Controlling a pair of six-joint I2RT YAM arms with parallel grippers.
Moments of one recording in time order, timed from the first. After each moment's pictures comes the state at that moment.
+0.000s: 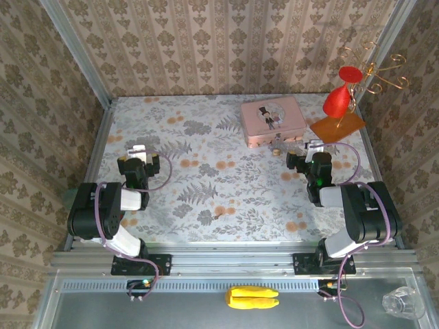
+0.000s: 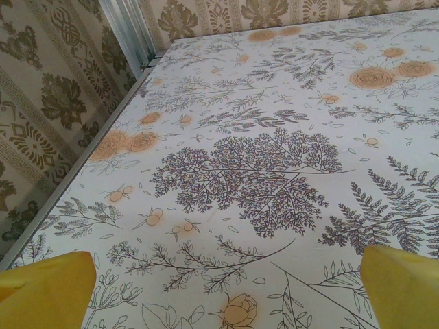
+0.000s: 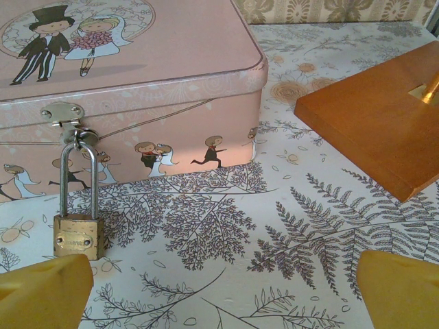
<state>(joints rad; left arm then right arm) -0.06 1.57 0.36 0.89 -0.25 0.10 0.02 1.53 0.40 0.75 0.09 0.04</state>
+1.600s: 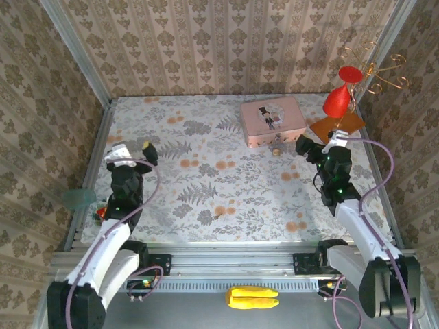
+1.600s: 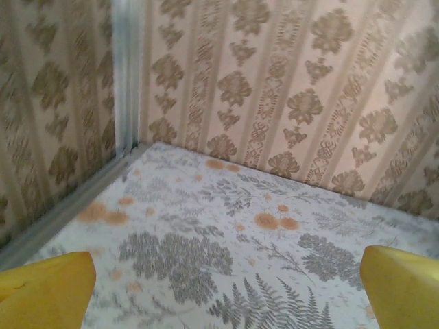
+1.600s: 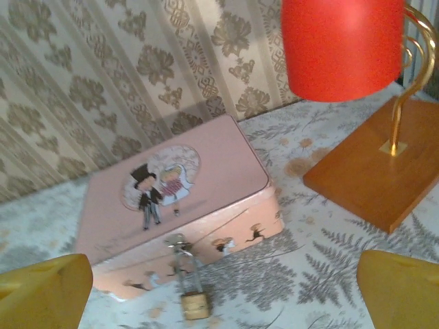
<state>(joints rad) -0.20 0.73 0.39 0.26 -0.34 -0.32 0.03 0.94 0.53 0.18 0.10 0.40</state>
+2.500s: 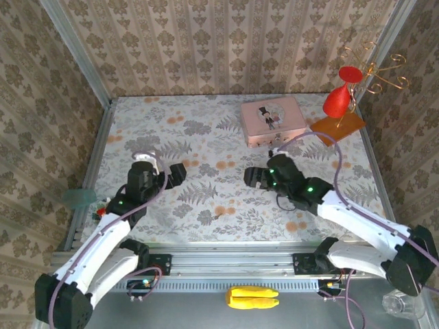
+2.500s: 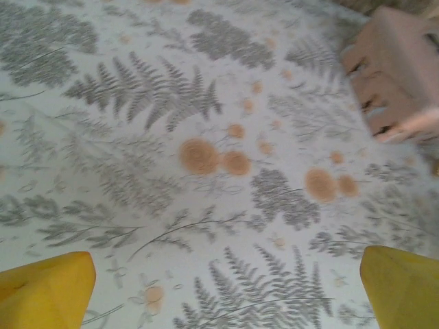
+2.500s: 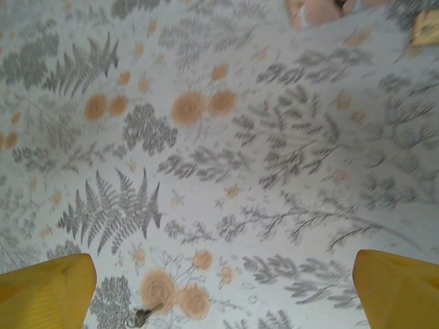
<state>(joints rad) -0.42 0.82 0.52 -0.30 -0.07 -0.51 0.80 1.16 0.83 -0.47 0.25 0.76</state>
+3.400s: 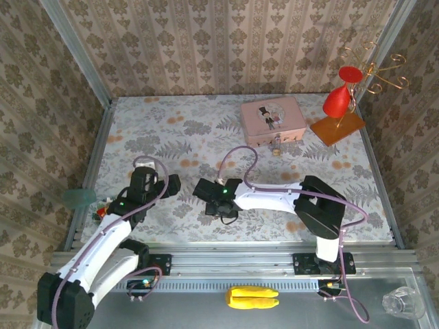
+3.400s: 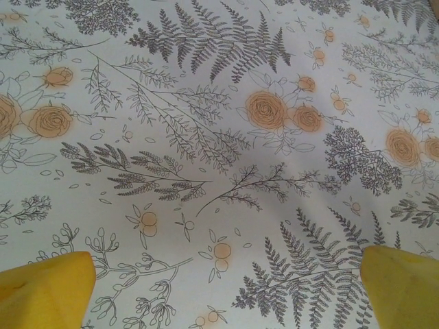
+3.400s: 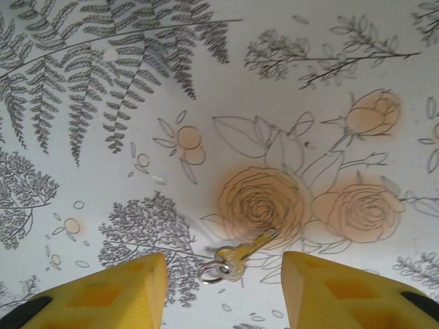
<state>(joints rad) -0.41 0.80 0.48 -0.40 -0.13 -0.45 1.09 1.87 1.29 -0.70 0.15 1.20</state>
